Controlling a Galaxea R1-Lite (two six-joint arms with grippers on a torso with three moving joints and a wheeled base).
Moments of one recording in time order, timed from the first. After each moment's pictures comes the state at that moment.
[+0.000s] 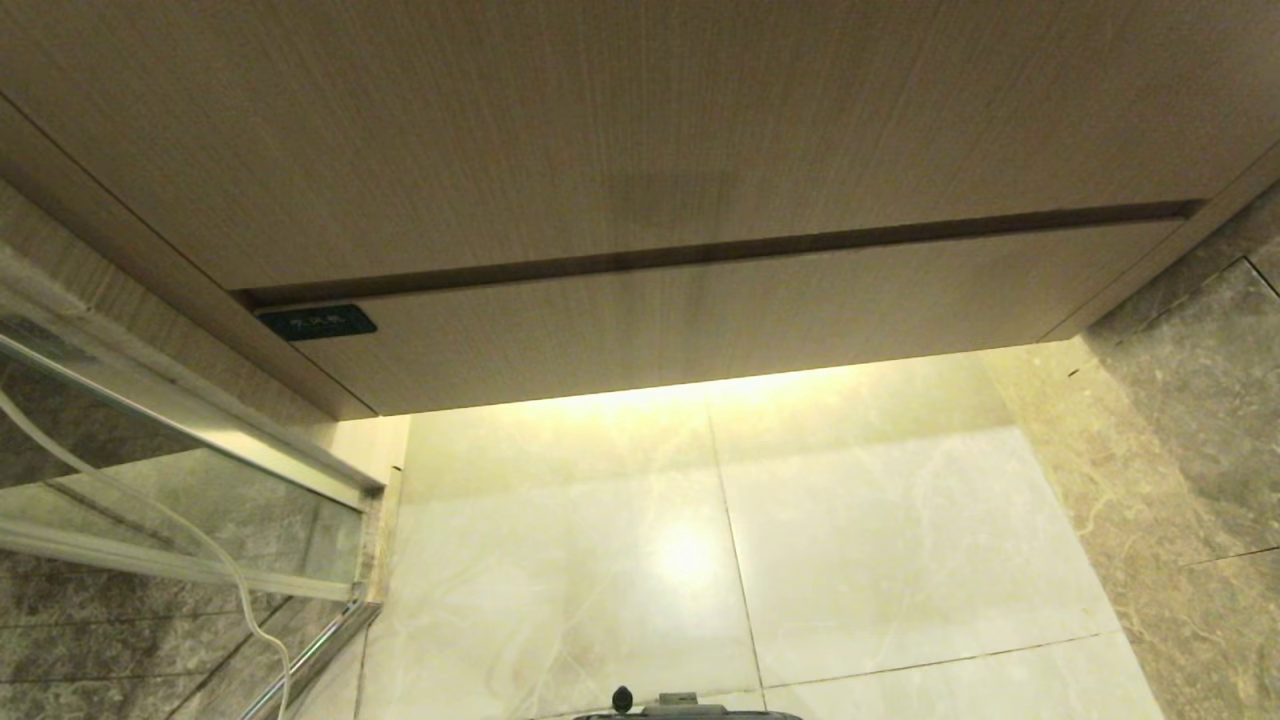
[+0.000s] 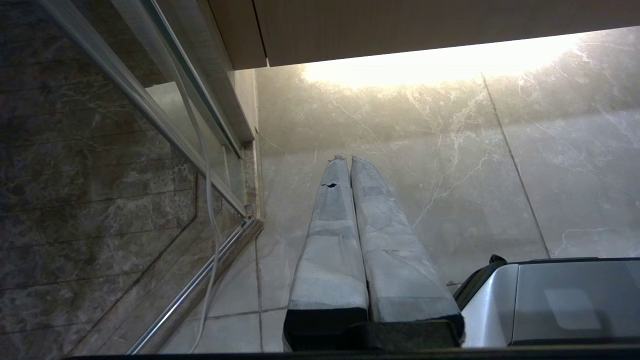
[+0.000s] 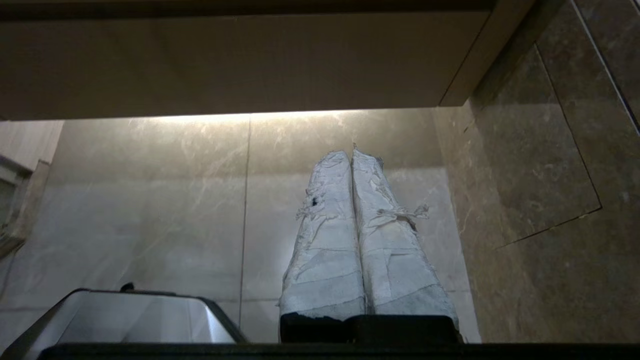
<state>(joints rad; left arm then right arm) 0.00 0.00 0.00 0.00 0.00 -0.01 0.00 0.26 -0.86 0.51 0.04 -0.06</state>
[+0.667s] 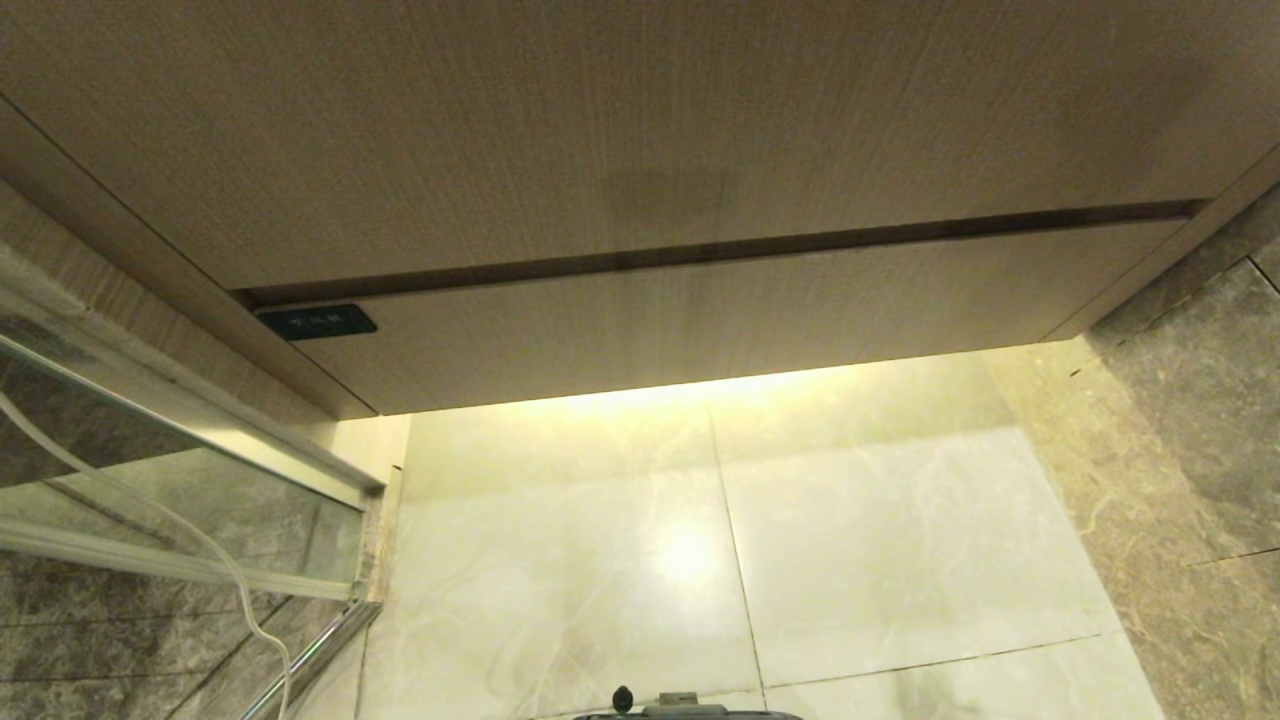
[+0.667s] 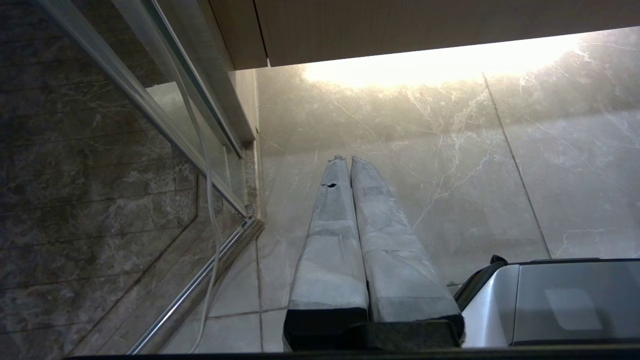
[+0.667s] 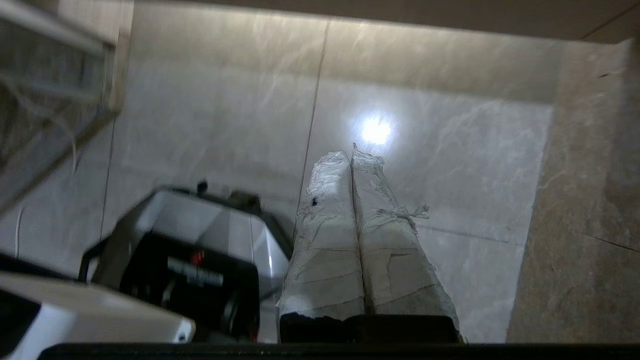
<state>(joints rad) 0.00 0.00 0.00 0.00 0.00 -0.01 0.04 0.95 -1.48 0.89 0.25 -0.11</state>
